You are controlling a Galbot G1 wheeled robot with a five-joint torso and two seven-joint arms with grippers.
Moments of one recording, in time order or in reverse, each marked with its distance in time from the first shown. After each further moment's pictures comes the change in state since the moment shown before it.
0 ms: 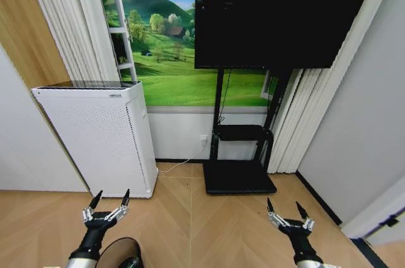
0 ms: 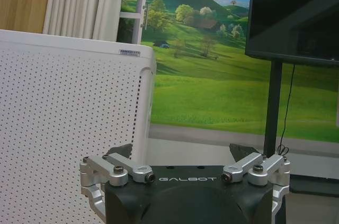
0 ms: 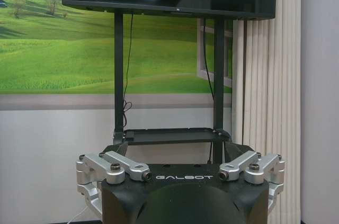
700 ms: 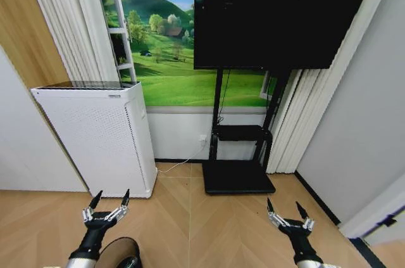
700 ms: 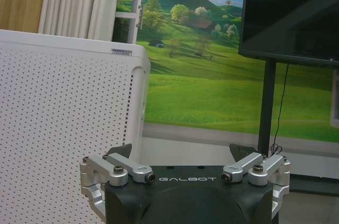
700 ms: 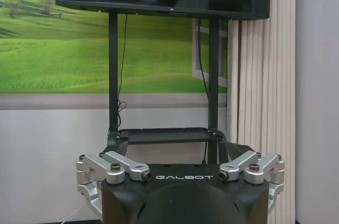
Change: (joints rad) left arm 0.000 0.000 0.000 0.000 0.000 0.000 0.000; right arm 0.000 0.000 0.000 0.000 0.000 0.000 0.000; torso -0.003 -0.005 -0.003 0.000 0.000
